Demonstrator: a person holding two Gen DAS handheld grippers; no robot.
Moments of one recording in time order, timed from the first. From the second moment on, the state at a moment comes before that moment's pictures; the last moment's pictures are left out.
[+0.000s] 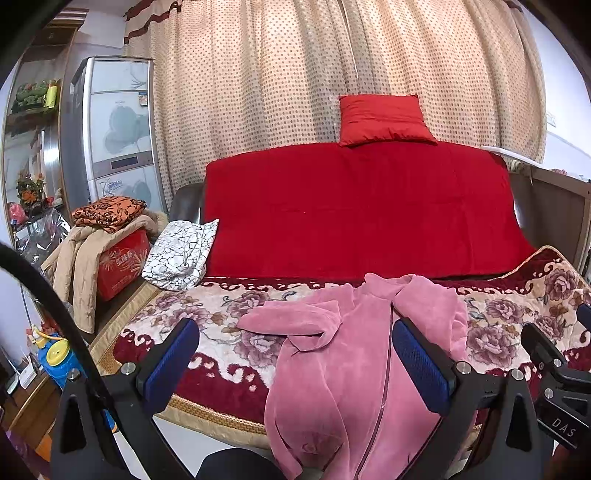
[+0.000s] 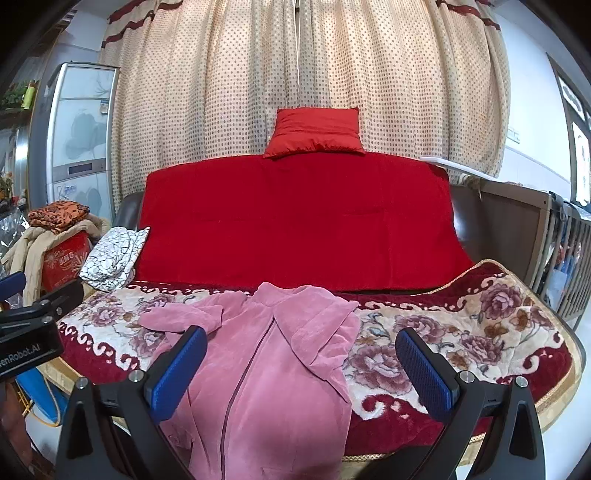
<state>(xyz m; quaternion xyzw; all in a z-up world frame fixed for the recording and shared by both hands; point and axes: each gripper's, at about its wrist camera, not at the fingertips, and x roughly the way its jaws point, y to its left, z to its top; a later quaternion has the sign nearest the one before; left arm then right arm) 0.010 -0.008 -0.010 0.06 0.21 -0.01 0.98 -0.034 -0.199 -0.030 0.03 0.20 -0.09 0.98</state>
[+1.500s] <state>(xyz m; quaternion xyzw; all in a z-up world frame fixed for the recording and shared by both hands) 0.191 -0.092 -0.229 0.18 0.47 -0.07 0.86 0.172 -0.386 -0.191 0.39 0.33 0.06 0.86</state>
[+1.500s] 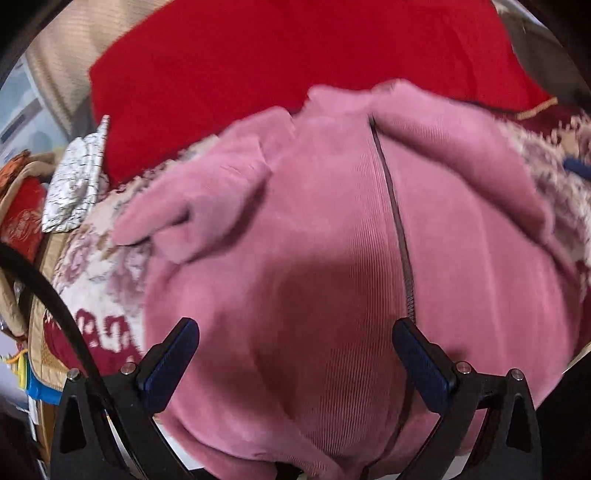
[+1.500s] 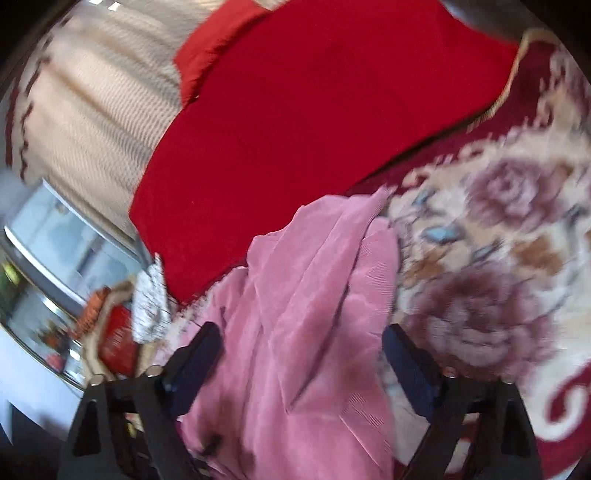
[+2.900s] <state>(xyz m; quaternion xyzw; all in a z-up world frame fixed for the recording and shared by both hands) 0.313 -0.323 -0.174 0.23 0.44 -0.18 0.85 0.181 -0.469 -0.304 0.74 0.21 0.14 0.62</state>
